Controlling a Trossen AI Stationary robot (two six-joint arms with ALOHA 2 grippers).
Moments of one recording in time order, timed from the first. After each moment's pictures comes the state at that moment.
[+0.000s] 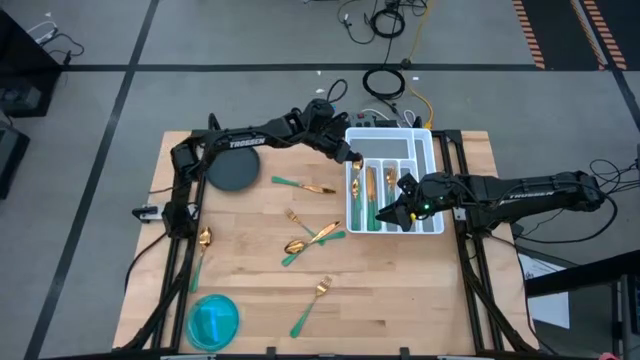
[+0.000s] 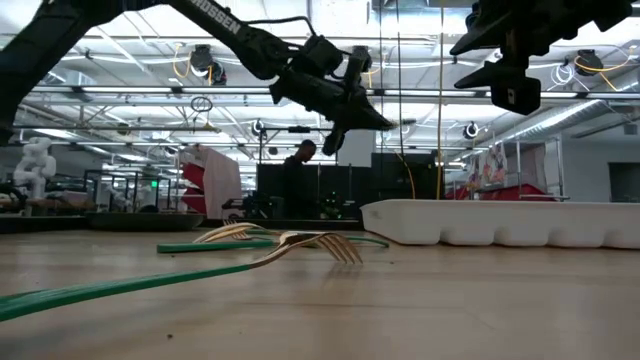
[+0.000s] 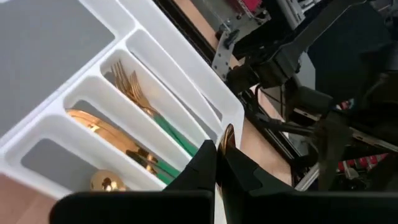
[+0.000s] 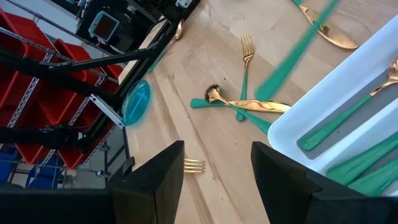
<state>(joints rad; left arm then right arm) 0.48 2.03 1.61 -0.14 0.65 -0.54 0.00 0.88 0.65 -0.27 -0.07 0.90</state>
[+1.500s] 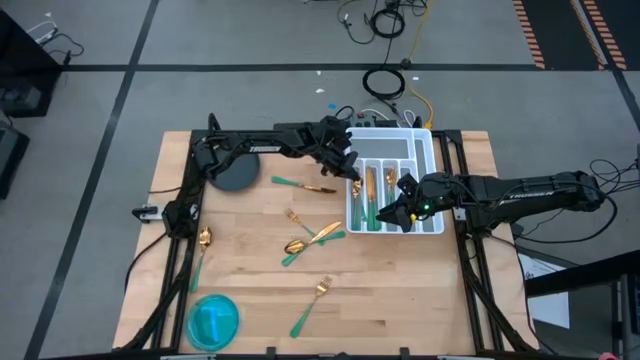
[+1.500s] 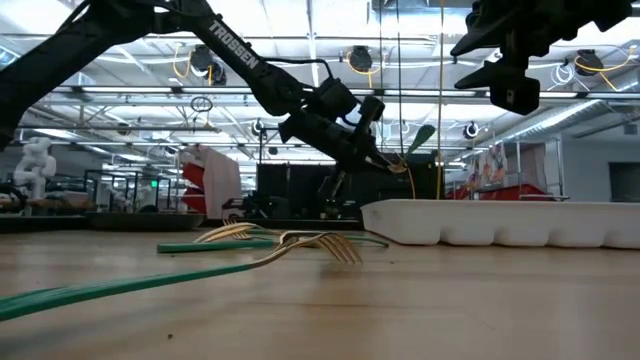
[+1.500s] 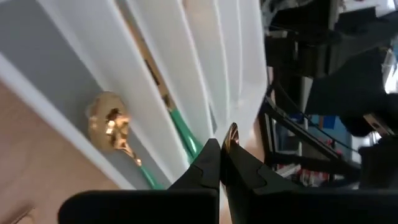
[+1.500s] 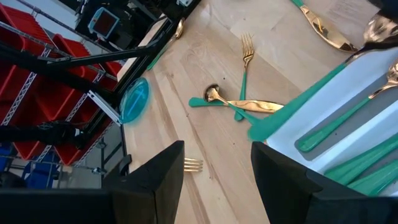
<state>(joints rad) 0.46 2.21 1.61 -0.11 0.78 -0.90 0.00 0.88 0.65 -0.27 -0.07 0.87</state>
